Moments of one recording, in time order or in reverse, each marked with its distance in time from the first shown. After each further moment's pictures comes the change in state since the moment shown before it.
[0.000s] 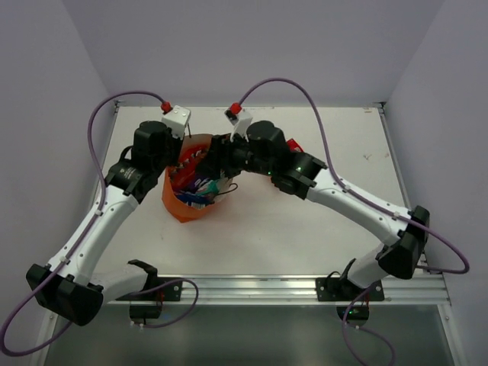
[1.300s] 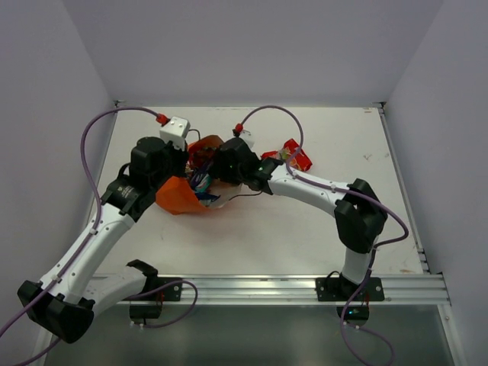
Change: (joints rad) left arm -0.064 -0.122 -0.140 0.105 0.108 -0.169; right arm -0.055 0.346 -0.096 0.047 0.317 0.357
